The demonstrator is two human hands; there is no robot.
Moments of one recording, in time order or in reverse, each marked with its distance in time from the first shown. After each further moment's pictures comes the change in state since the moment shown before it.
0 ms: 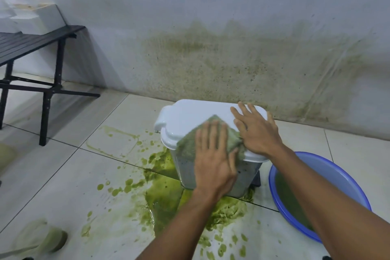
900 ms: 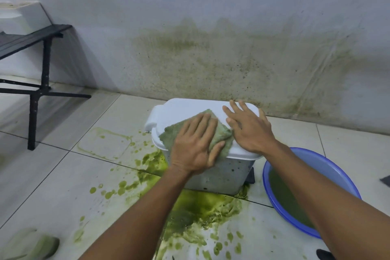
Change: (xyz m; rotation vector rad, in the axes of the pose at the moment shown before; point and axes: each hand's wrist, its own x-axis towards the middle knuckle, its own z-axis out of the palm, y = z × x) left_hand 0.038 -0.049 -0.007 0.096 0.113 0.359; right_hand 0.001 0.005 -0.002 0.013 0.016 -0.034
